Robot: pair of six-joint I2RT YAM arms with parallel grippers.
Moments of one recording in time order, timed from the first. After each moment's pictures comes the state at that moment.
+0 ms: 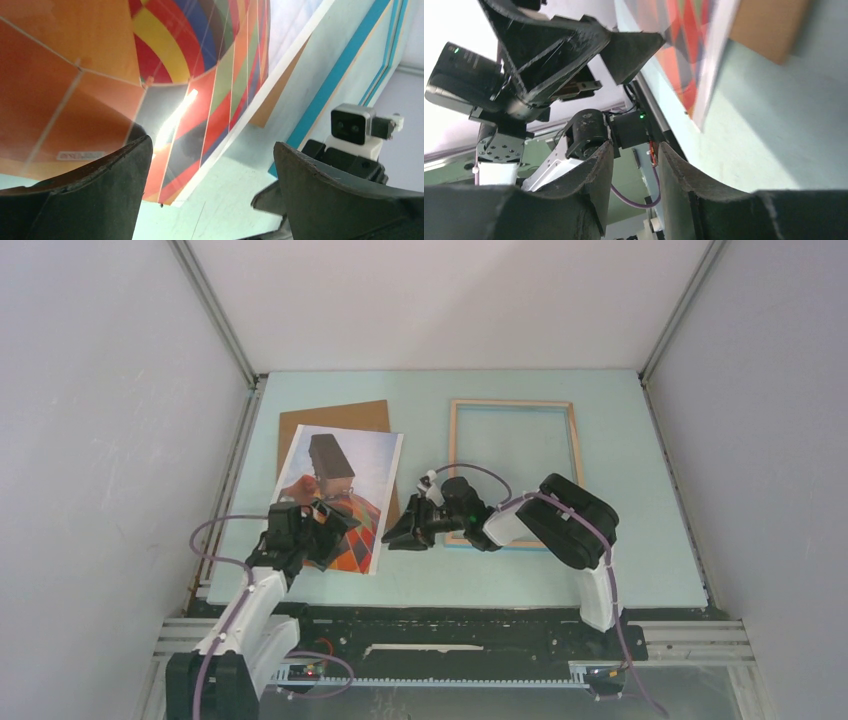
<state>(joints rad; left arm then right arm) 0.01 0.82 0.29 -0.29 0.24 -0.99 0.84 2.04 0.90 0.81 -0.69 1.39</state>
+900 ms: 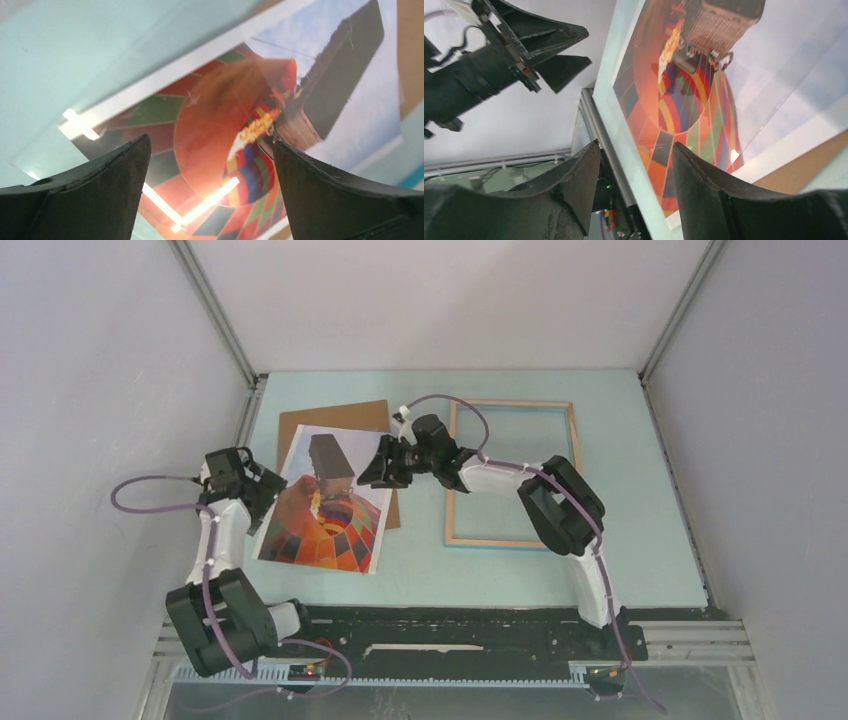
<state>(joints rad) 0.36 1.18 0.79 -0.54 -0.03 -0.71 0.76 2.13 1.45 0.27 -0.59 0.95</state>
